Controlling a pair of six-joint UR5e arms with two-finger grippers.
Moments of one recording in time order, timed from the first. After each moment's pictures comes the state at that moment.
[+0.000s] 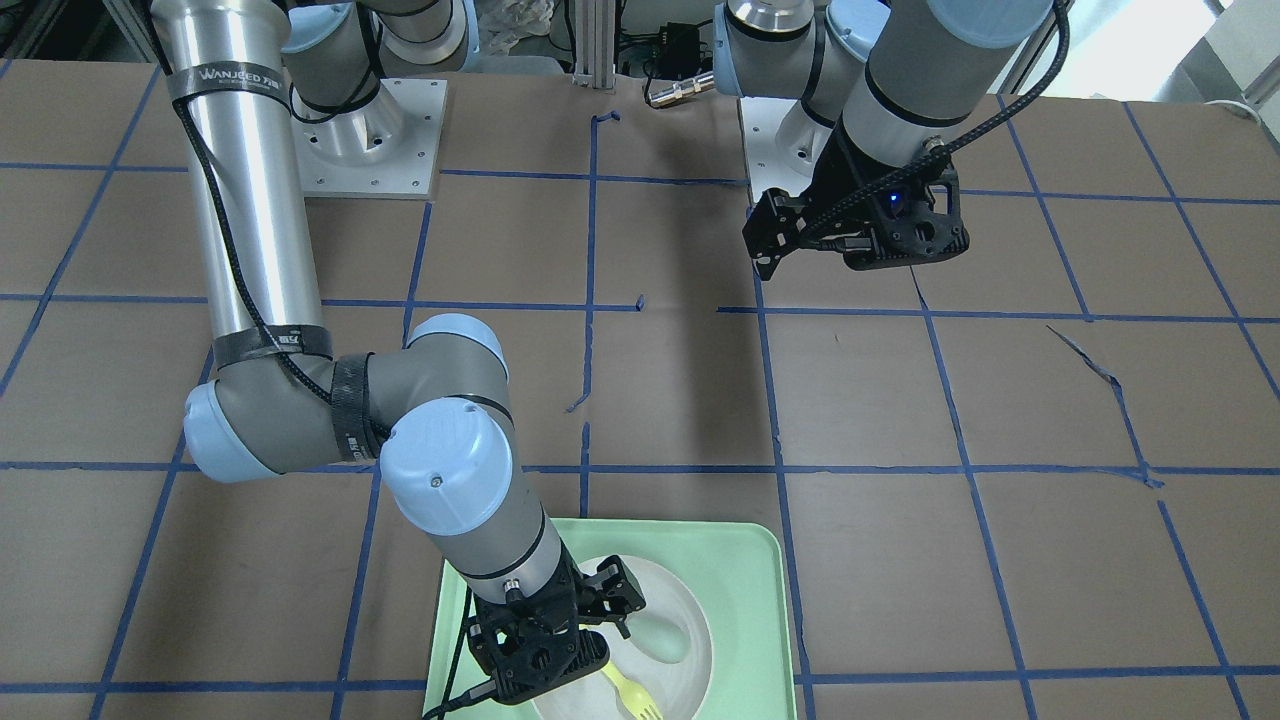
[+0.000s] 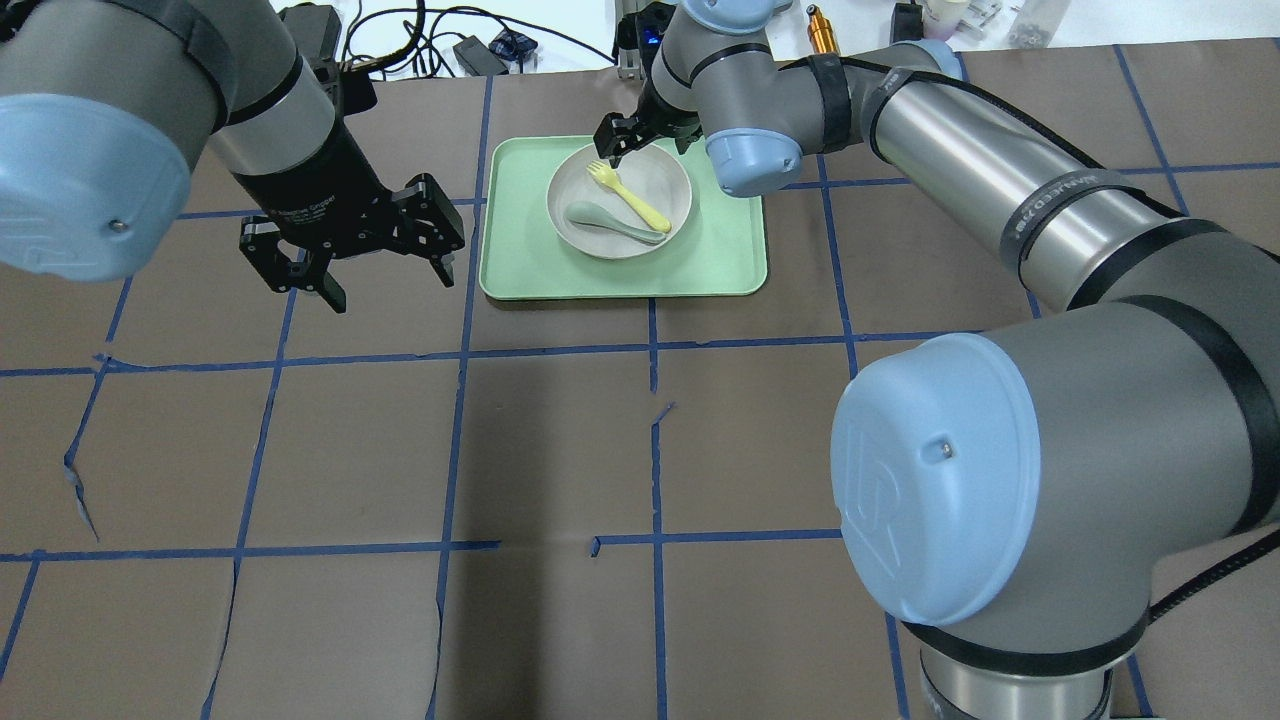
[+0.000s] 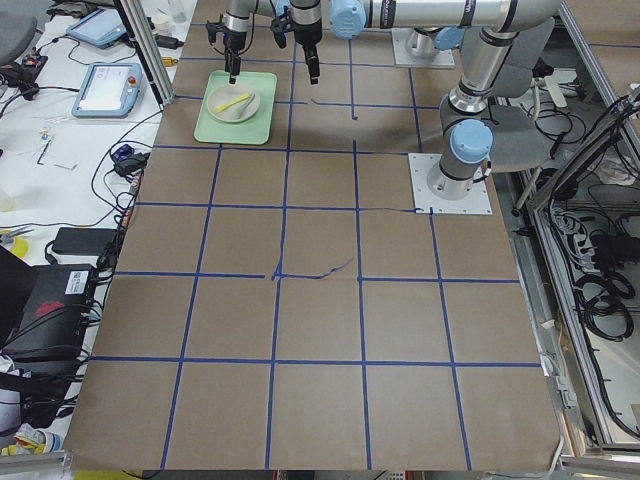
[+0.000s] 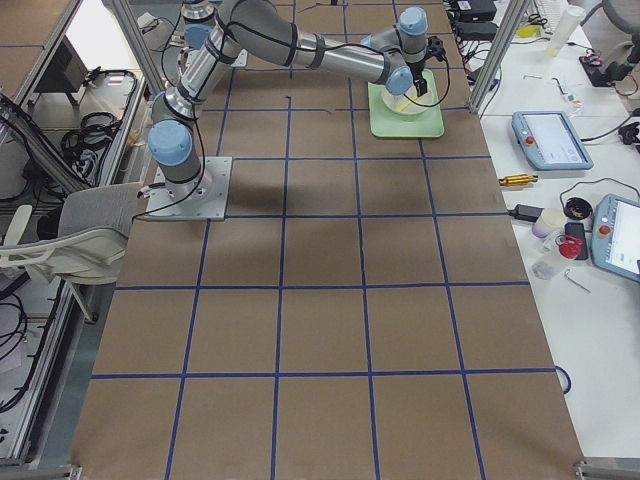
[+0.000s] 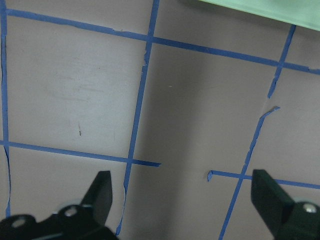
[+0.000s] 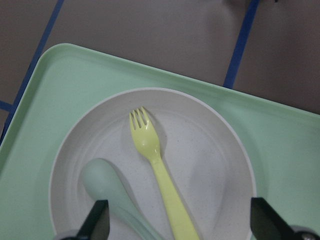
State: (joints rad) left arm -1.61 -1.58 -1.63 -1.57 1.51 -0.24; right arm 1.80 -0.80 1.20 -2.31 -1.36 -0.08
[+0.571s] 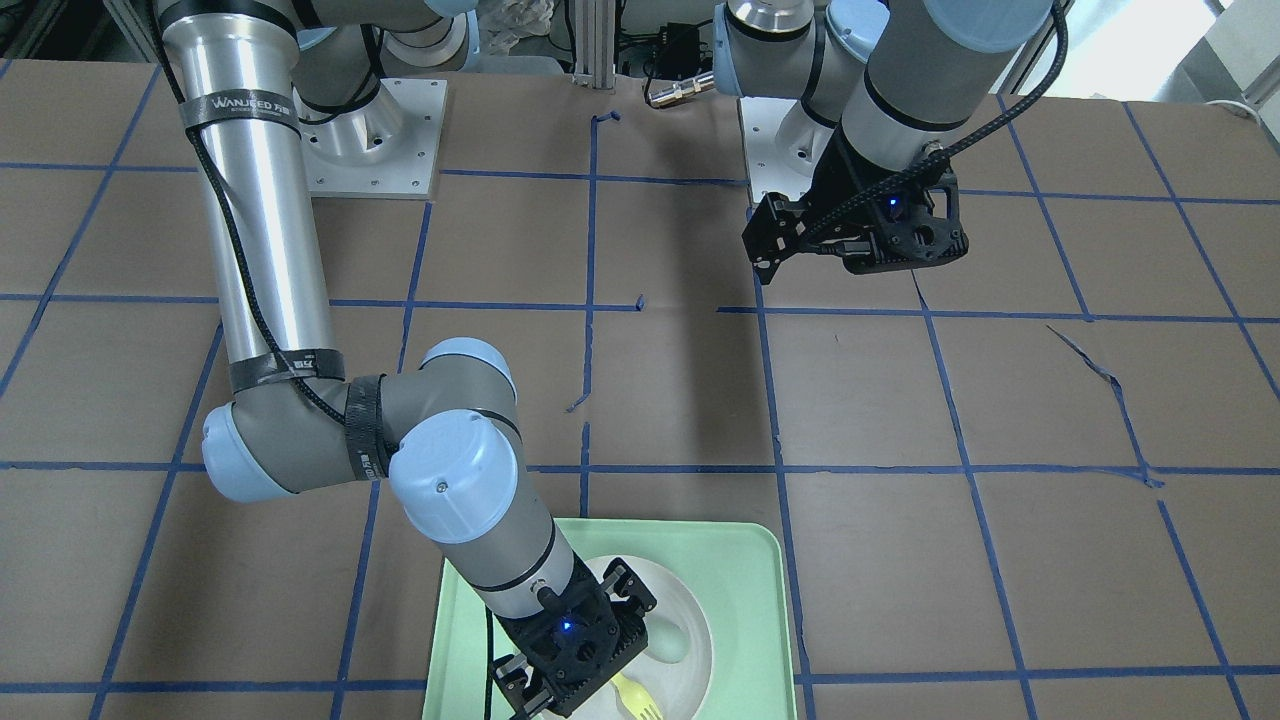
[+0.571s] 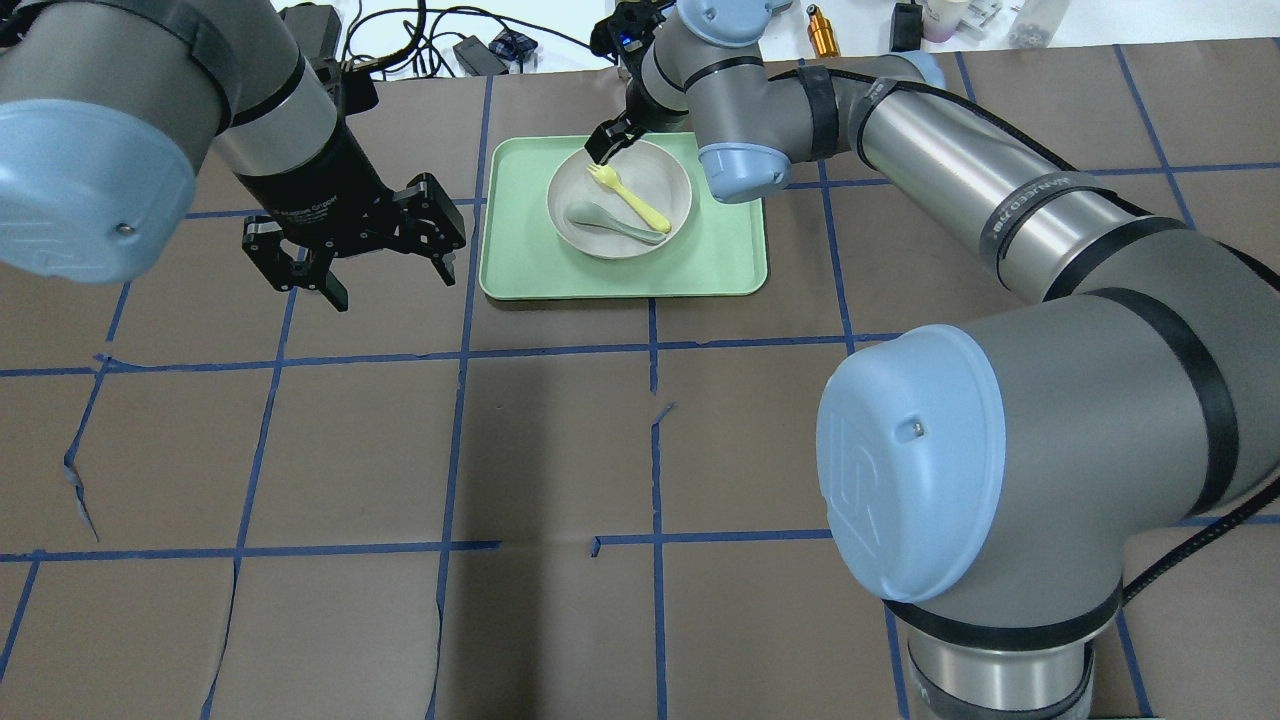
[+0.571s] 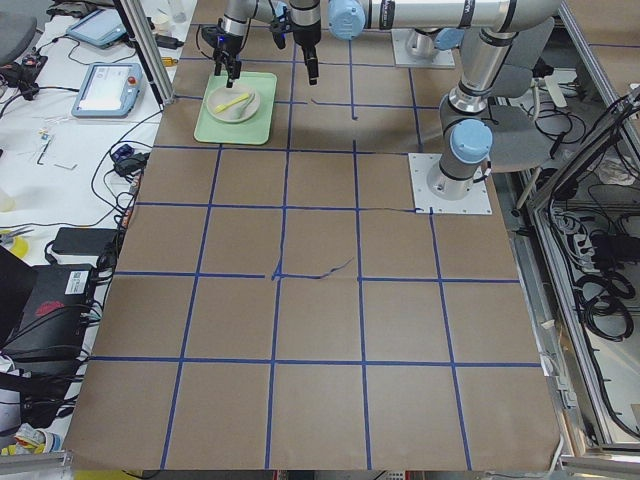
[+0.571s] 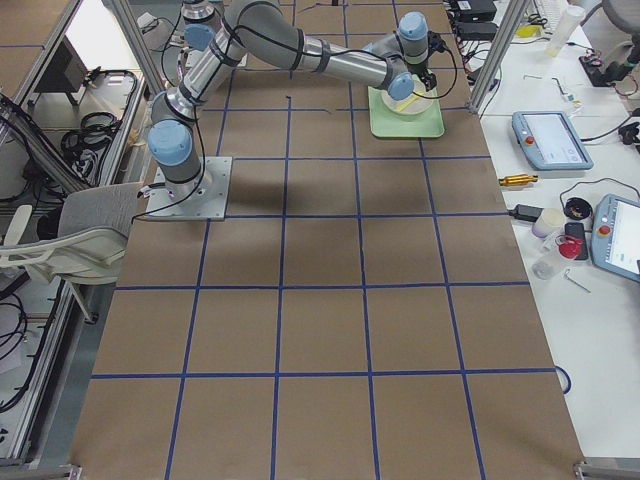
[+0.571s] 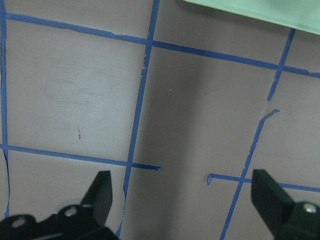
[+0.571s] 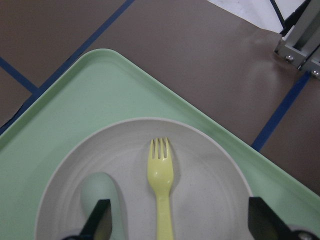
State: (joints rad) left arm -1.61 -1.58 -1.64 -1.55 1.51 -0.24; right arm 1.80 -0.75 1.18 -2.43 -1.32 -0.40
